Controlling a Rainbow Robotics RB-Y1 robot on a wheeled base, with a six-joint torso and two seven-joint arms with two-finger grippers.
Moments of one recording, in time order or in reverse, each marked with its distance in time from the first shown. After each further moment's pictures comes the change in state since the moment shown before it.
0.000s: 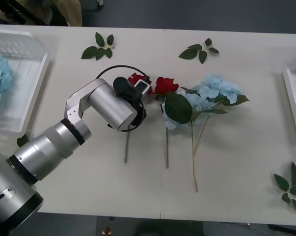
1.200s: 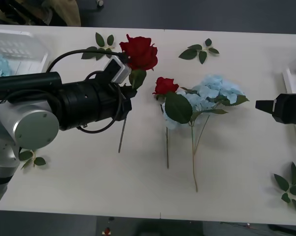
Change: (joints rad) right arm 0.574 0.152 -0.061 -0.888 -0.137 -0.111 -0.310; left arm 0.459 0.176 0.413 -0.819 0.565 -0.110 -0.651
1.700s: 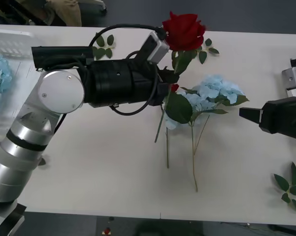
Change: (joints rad) right arm 0.073 0.000 0.029 -0.050 -0.150 -0.148 0.192; left arm -0.228 -0.127 -0.055 0.211 0.289 0.000 -0.188
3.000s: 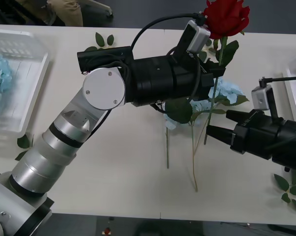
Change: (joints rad) right arm 0.054 0.067 0.166 0.040 -0.392 -0.221 0.511; left arm -0.107 -0.134 -0.135 0.152 0.143 -0.197 0.000
